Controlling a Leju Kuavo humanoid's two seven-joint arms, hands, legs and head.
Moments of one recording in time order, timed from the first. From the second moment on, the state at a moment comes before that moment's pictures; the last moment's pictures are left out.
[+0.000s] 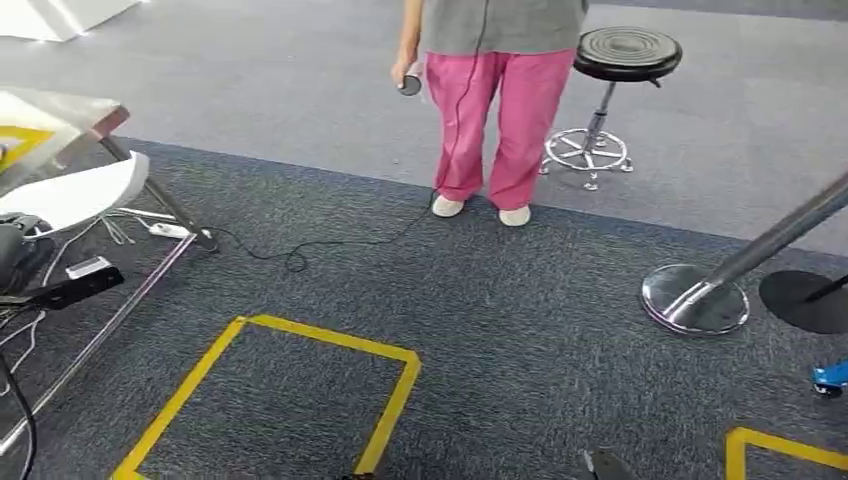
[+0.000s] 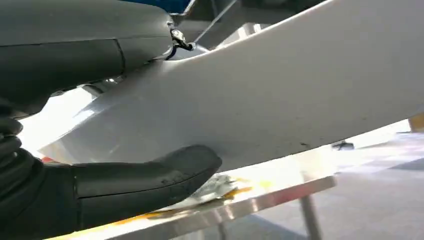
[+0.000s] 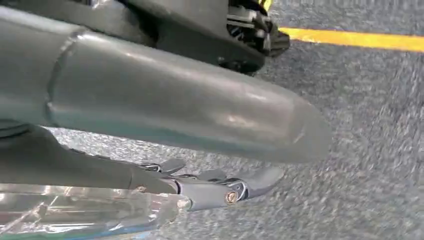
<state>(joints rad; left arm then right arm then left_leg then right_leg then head) -0.30 0.61 -0.21 -1.35 -1.09 0.29 -0.03 -0.08 0.13 -0.19 -0.21 0.16 -0.06 -0.17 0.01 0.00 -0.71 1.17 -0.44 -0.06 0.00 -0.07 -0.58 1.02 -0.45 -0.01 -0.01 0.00</state>
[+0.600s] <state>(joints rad) -0.29 0.59 -0.22 -1.36 -1.09 0.29 -0.03 -0.07 0.12 -0.19 -0.21 0.16 -0.06 -0.17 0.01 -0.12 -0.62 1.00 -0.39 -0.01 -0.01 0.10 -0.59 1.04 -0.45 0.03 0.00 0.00</state>
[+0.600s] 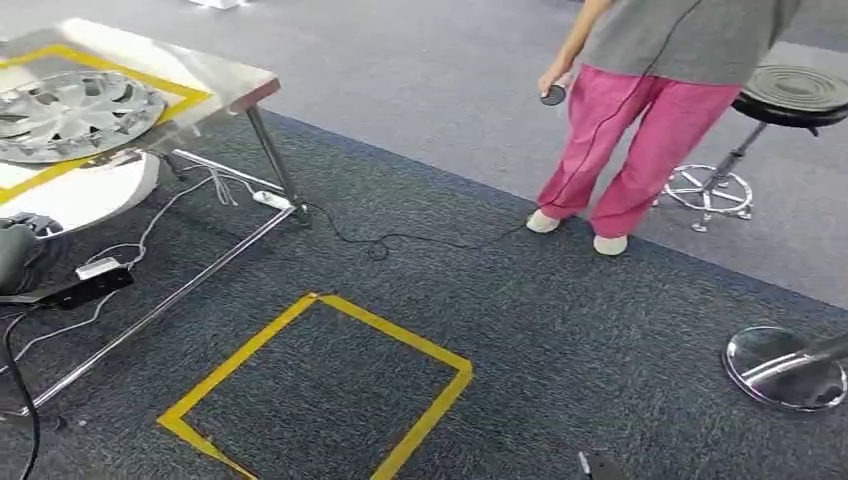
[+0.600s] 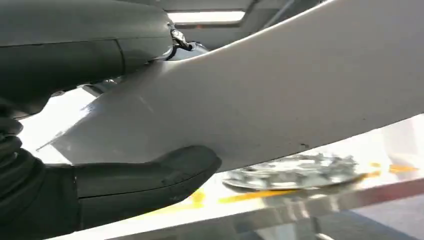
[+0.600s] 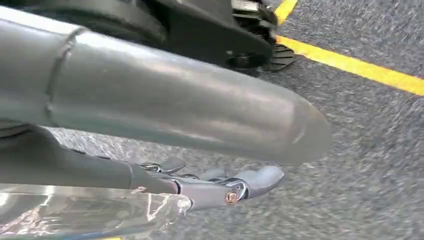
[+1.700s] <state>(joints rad) -0.23 0.61 -0.20 -1.38 -1.09 0.28 -0.02 -0.07 0.12 -0.19 -0.21 0.17 -0.07 -0.17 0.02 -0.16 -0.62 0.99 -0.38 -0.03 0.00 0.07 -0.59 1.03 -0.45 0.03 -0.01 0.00</state>
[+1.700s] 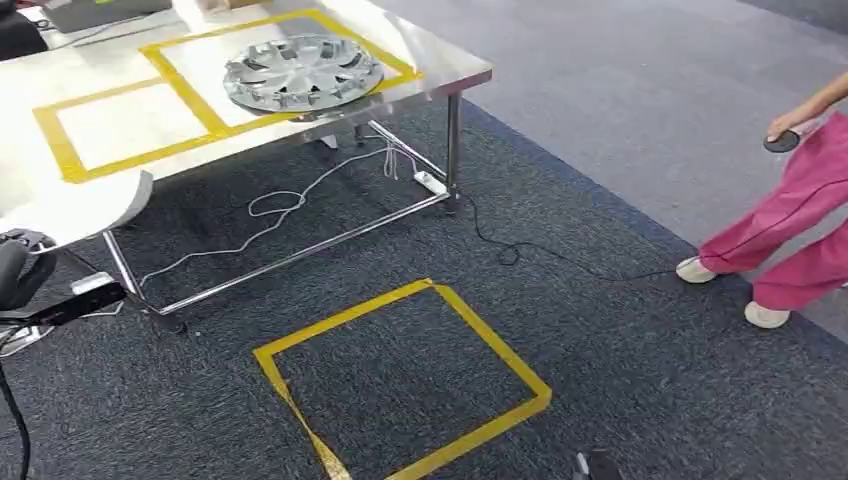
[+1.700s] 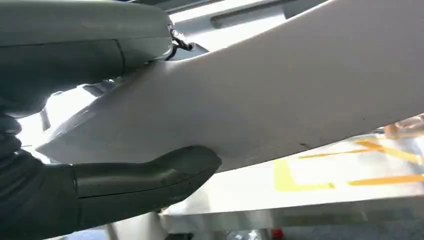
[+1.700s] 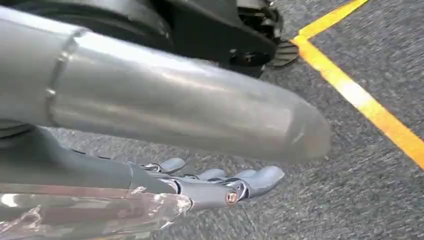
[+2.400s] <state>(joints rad) -0.23 0.60 -0.20 -1.38 -1.10 0.27 -0.01 -0.06 0.12 -0.19 -0.21 0.17 -0.06 -0.17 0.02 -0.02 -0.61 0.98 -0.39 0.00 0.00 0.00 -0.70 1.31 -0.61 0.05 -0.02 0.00</state>
